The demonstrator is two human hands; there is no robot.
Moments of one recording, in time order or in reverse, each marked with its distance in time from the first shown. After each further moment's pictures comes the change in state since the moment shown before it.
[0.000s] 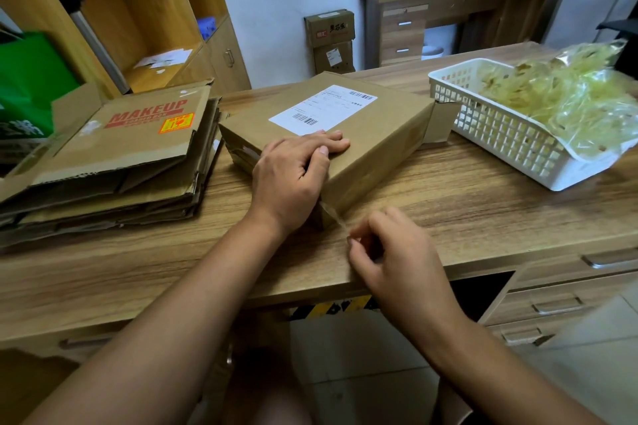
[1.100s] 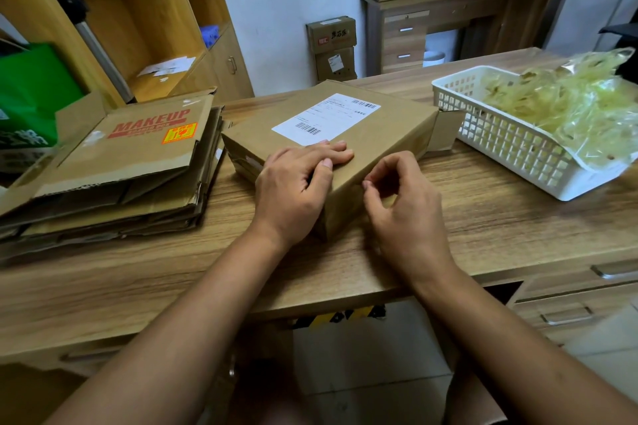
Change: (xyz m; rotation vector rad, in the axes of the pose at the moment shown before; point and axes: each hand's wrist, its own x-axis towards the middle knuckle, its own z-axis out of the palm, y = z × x) left_hand 0.000 0.000 -0.002 -0.004 -0.011 0.018; right_hand 0.063 0.017 0.007 0.211 0.319 -0.036
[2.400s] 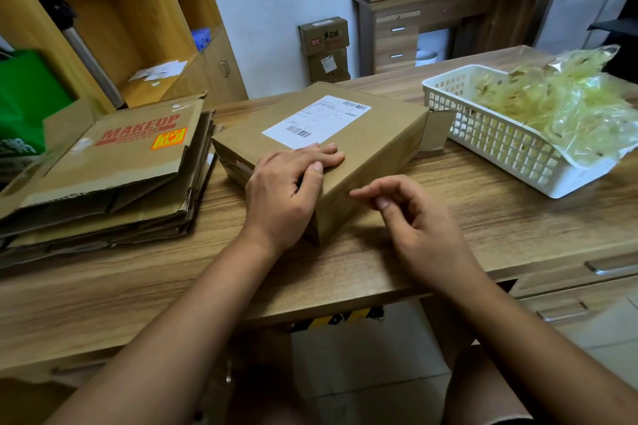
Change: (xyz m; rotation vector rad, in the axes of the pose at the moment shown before) left_hand 0.000 -0.002 0.002 -0.005 0.021 0.010; right_hand -0.011 0.027 -0.023 0.320 -0.256 0.039
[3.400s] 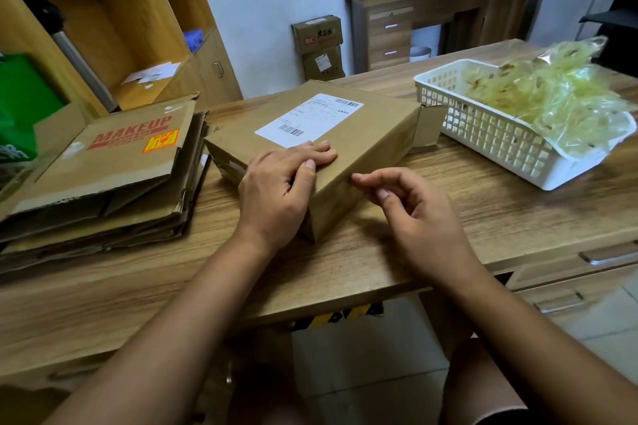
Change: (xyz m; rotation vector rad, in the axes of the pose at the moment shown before) left_hand 0.000 0.000 0.000 -0.010 -0.009 -0.005; right_hand 0.002 0.006 -0.002 0.158 0.064 0.069
